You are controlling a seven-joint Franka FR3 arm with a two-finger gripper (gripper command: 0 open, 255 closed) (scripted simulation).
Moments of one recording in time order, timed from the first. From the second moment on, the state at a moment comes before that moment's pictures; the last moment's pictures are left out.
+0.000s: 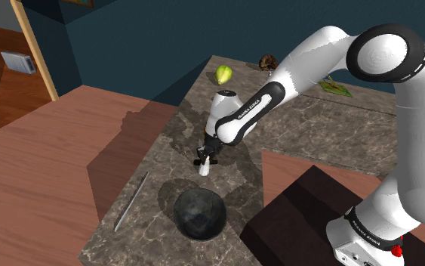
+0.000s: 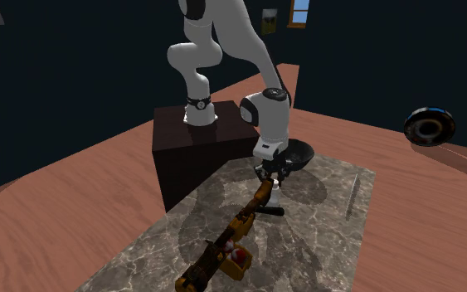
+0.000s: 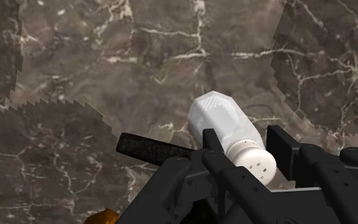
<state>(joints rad) 0.11 0.60 0.17 -2.08 -0.04 2.71 0.36</state>
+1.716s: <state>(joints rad) 0.08 0.38 0.21 -2.11 0.00 2.52 0.34</state>
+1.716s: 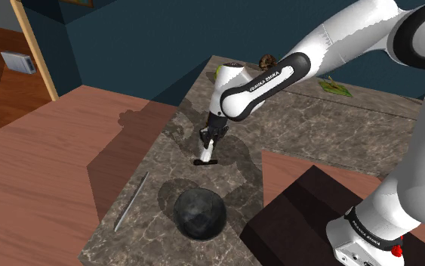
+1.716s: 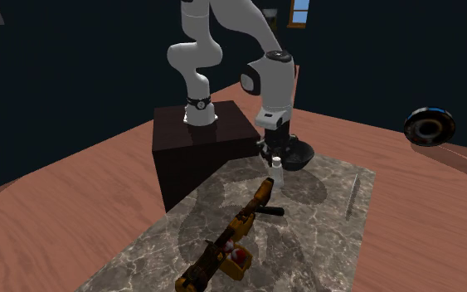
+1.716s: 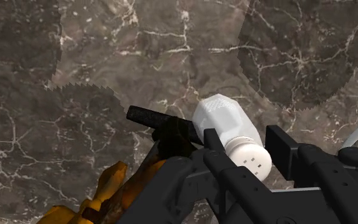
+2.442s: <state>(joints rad) 0.06 0.27 0.23 -2.10 0.03 2.40 0.33</state>
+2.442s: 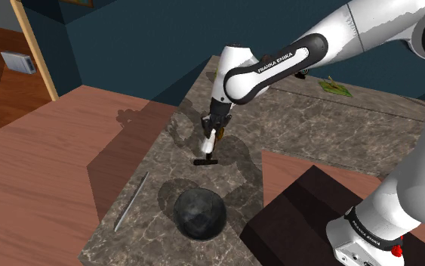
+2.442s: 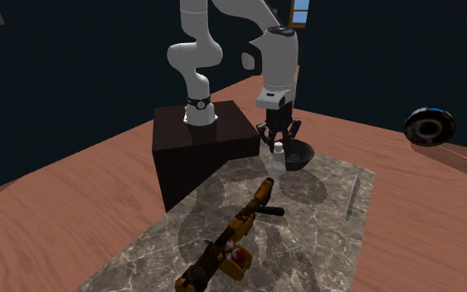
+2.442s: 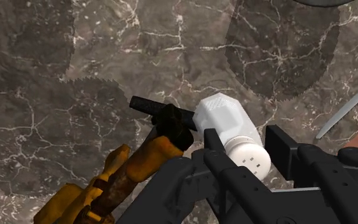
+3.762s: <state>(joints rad) 0.26 -0.04 0.41 -2.37 0.11 2.39 0.67</state>
